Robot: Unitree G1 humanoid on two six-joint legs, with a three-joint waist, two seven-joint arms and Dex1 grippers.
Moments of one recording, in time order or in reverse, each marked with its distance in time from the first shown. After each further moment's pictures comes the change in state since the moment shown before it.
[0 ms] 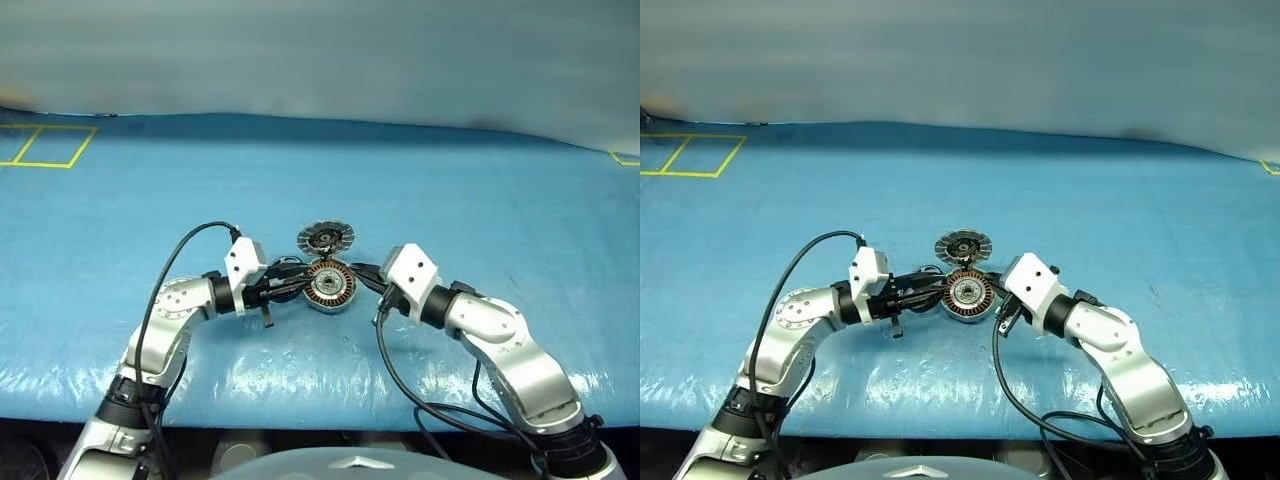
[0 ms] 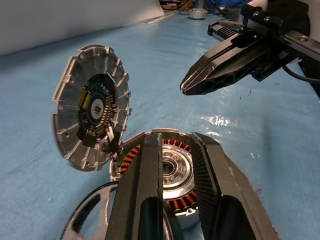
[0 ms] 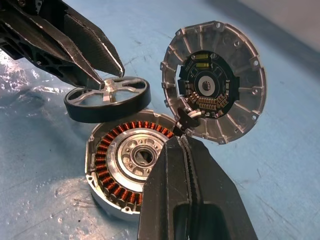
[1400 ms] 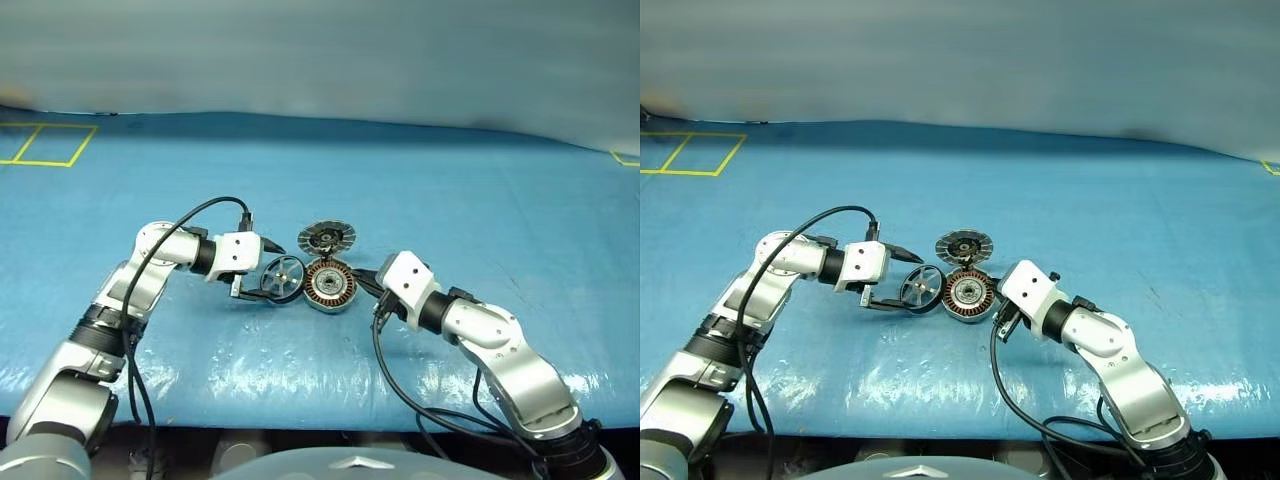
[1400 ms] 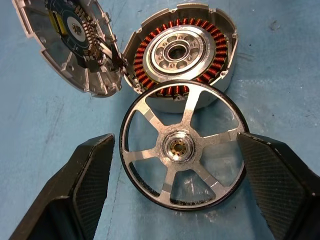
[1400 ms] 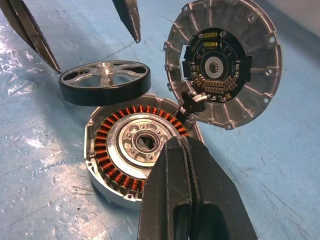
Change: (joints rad) left arm -0.363 0.215 -0.134 0.326 0.222 -0.223 -0.327; right arm 0.009 -0.002 0.039 0.005 -0.046 0.003 -0.024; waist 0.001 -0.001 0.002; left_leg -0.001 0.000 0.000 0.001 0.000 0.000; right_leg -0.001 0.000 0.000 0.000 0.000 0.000
